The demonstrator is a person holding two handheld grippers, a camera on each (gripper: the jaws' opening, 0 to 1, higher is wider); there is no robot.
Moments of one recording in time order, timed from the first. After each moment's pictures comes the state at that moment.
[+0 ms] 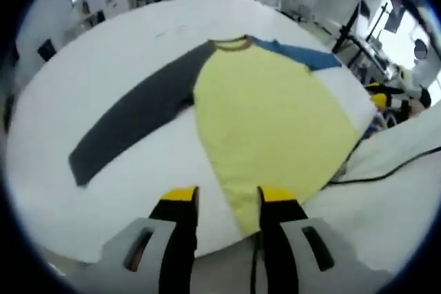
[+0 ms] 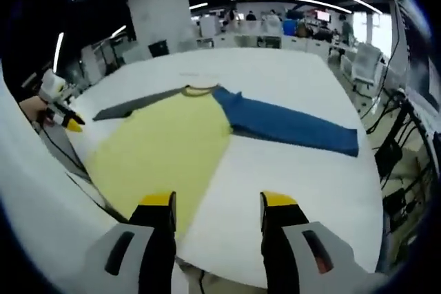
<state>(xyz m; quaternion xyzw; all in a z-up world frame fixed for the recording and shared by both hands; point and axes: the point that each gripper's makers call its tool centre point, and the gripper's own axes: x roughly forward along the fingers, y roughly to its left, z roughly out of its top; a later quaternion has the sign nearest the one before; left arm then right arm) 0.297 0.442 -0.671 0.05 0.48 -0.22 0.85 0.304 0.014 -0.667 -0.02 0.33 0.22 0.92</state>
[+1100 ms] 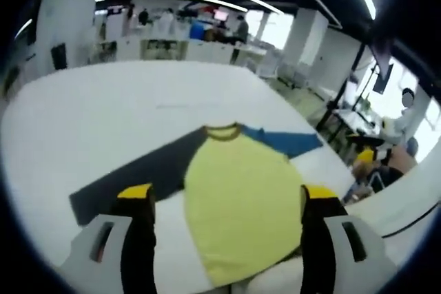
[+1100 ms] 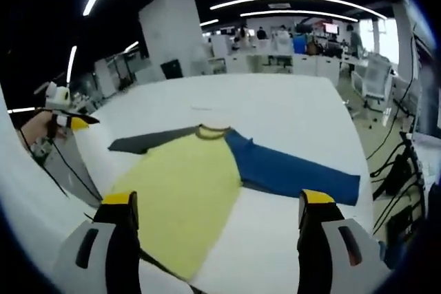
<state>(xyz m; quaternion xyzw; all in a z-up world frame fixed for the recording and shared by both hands) 0.354 0.412 -0.552 -0.06 0.32 -0.23 0.92 0.344 0.035 -0.586 0.00 0.29 0.26 0.92</state>
